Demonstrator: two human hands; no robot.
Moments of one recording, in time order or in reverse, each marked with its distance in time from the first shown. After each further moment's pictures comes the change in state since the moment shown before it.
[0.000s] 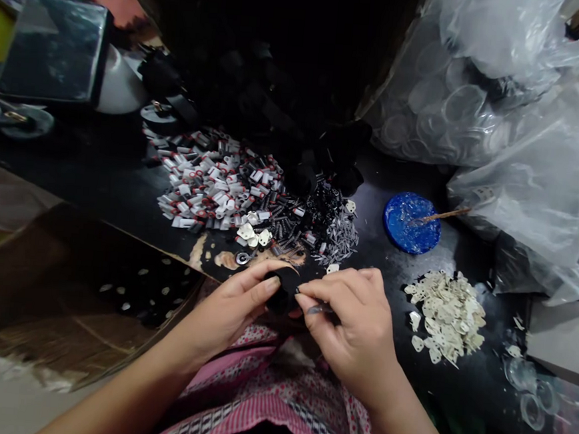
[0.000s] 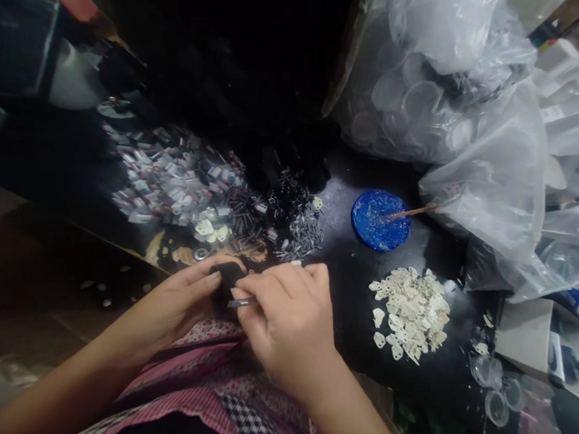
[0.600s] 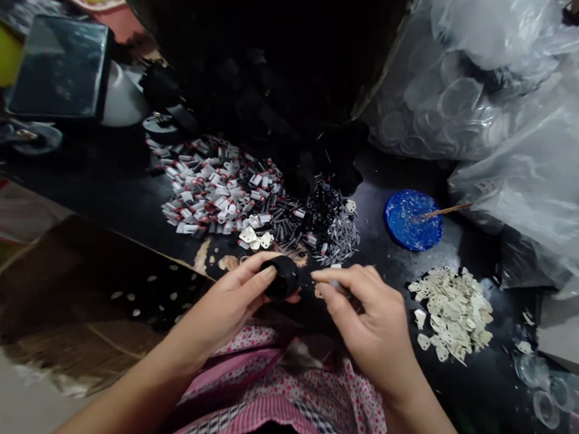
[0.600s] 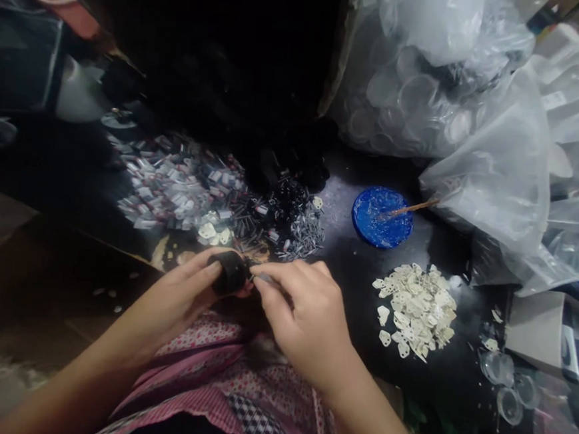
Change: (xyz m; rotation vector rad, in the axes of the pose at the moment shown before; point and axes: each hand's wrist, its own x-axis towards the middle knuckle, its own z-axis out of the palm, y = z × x) left_hand 0.002 0.010 0.001 0.091 0.090 0.060; right_hand 0.000 0.004 -0.012 0.160 -0.016 0.158
